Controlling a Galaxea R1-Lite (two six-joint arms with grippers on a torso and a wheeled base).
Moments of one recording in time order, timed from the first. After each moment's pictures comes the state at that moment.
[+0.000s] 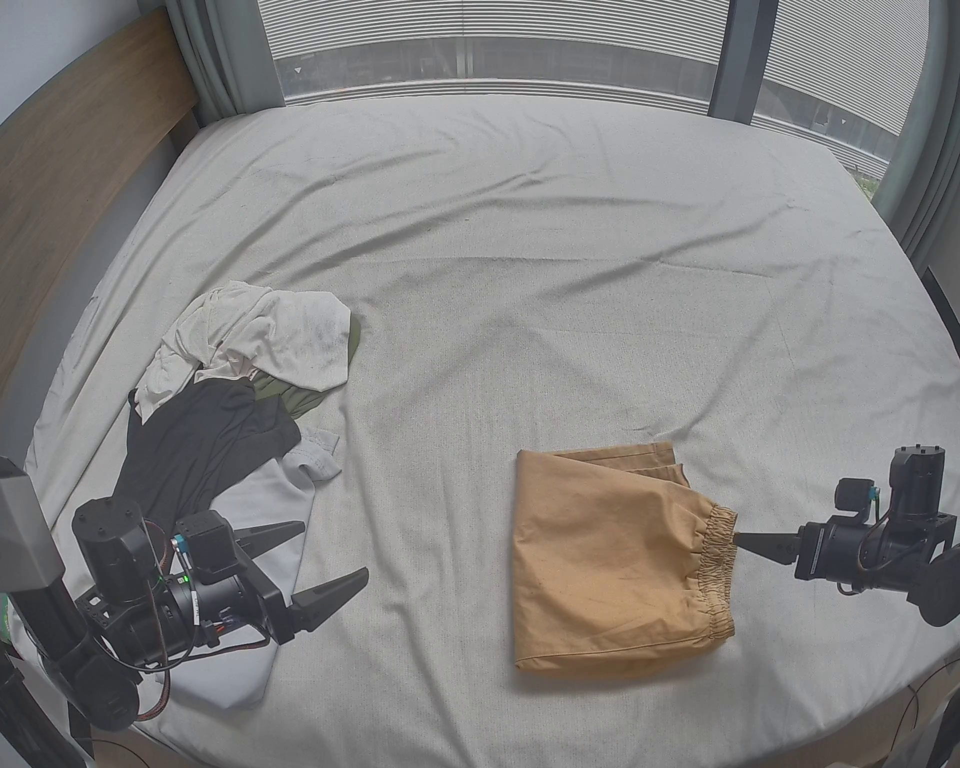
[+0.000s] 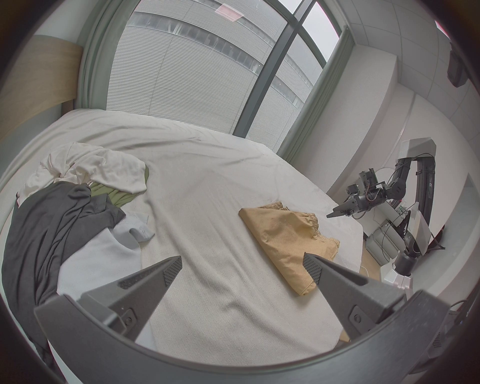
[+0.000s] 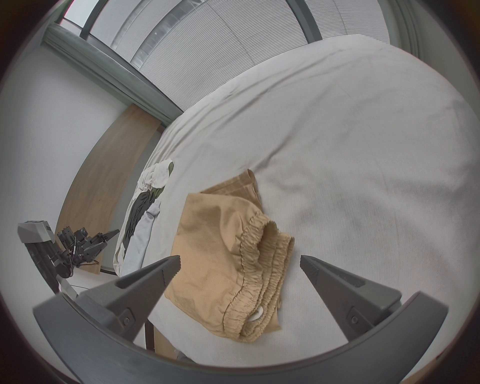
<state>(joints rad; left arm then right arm) -0.28 1.88 -0.08 -1.55 -0.45 -0.04 0.02 1.71 -0.27 -0.86 0.50 0.24</state>
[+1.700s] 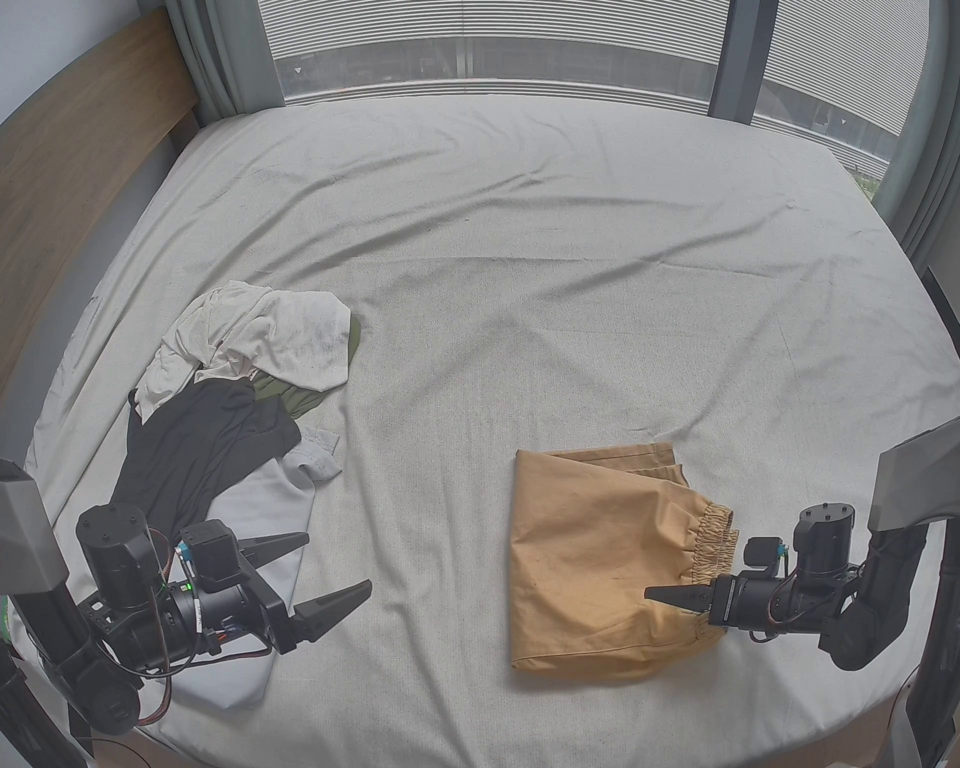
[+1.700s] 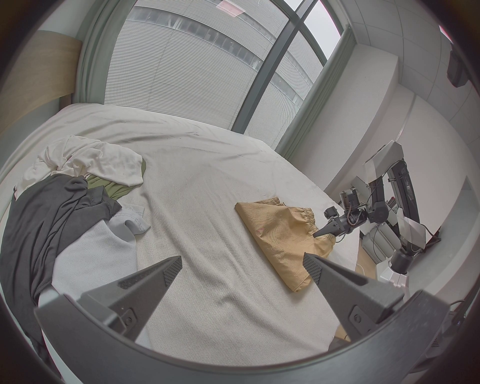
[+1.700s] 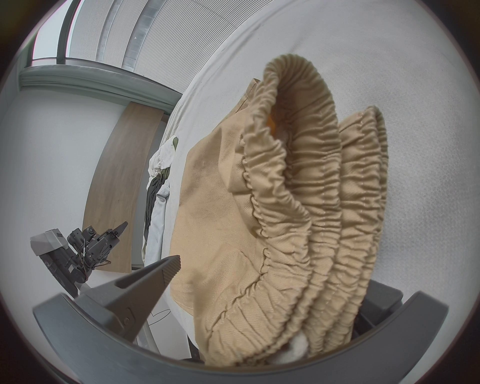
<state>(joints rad) -0.29 1.89 -0.06 -1.55 -0.46 -0.04 0.21 2.22 -0.22 -1.42 0.58 0.51</state>
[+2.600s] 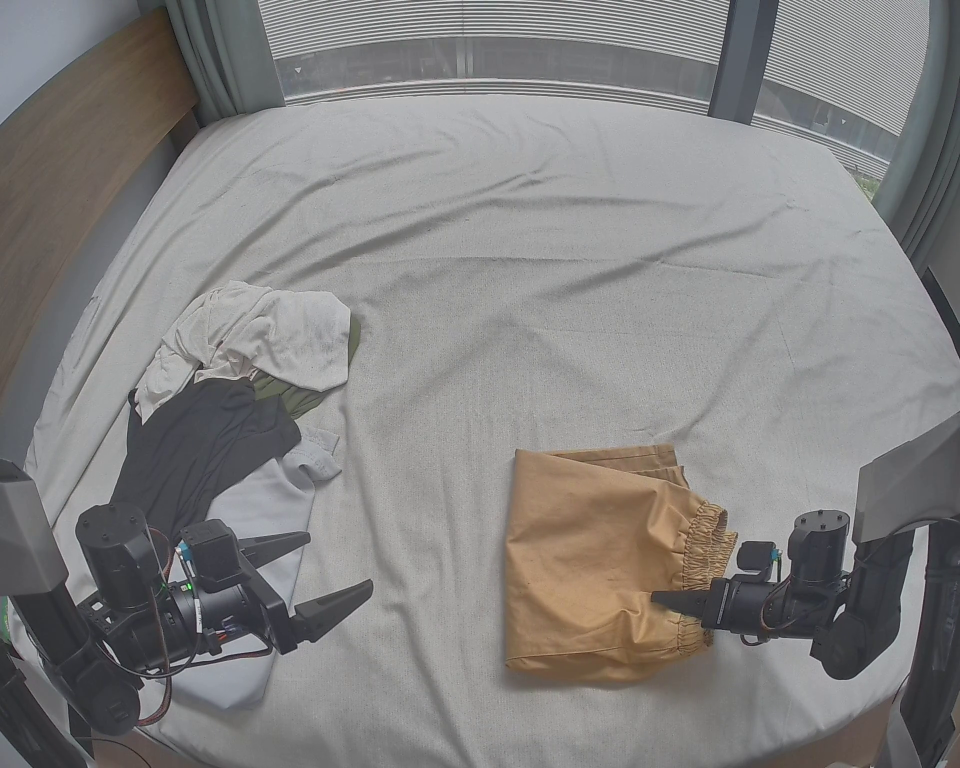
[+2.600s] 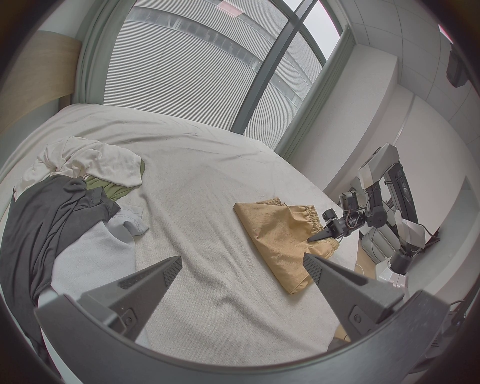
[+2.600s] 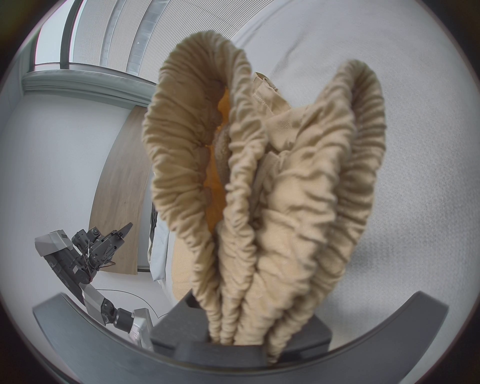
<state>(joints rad) -0.29 1.89 -0.07 -1.55 -0.46 -0.04 0.23 2.26 -0.20 -1.54 0.60 0.55</state>
